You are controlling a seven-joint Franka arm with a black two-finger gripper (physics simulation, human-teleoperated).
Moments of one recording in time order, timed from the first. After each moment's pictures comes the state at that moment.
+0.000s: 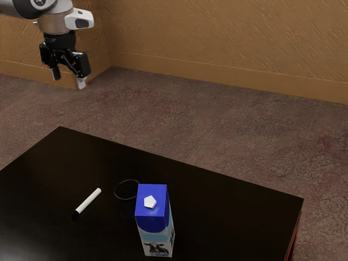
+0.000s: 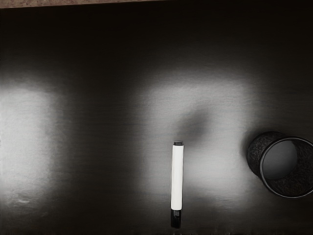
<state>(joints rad) 0.05 -0.03 0.04 -1.55 0.12 1.49 0.10</state>
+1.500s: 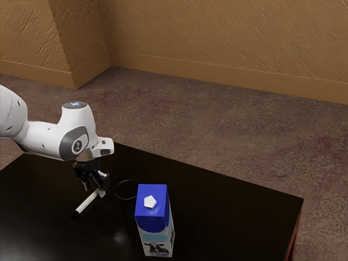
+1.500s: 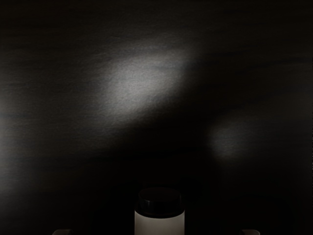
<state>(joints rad) 0.05 0.22 0.11 -2.29 0.01 2.43 0.18</state>
